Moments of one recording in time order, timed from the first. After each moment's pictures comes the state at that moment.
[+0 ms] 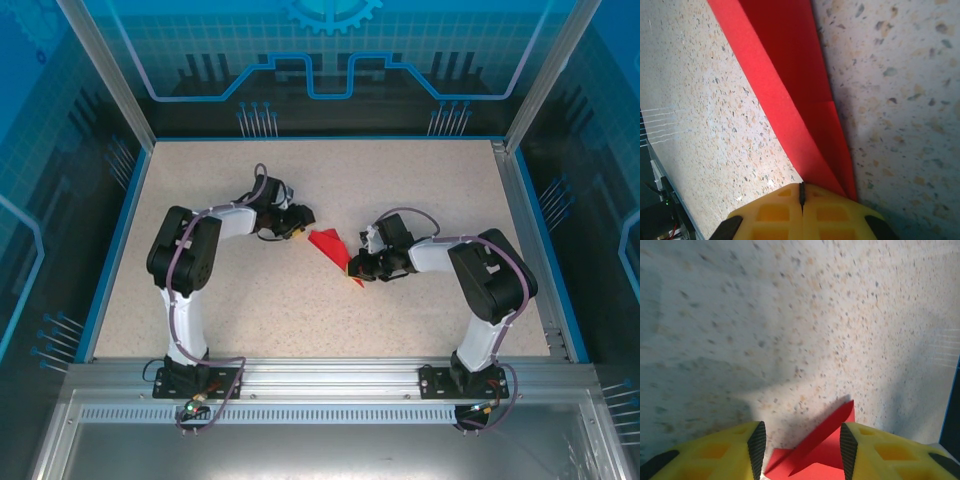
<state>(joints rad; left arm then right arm) -0.27 2.03 1.21 -0.11 0.51 -0.76 0.44 1.79 0.80 -0.07 -0.61 0.61</state>
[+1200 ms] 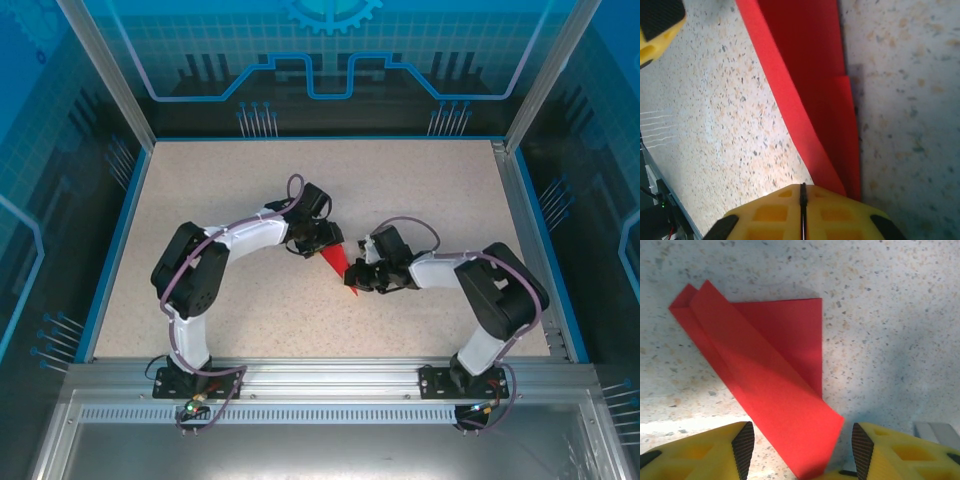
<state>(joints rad) -0.58 1.91 1.31 -0.49 0.21 -0.96 0.54 1.66 0.68 0.02 -0.51 0.72</state>
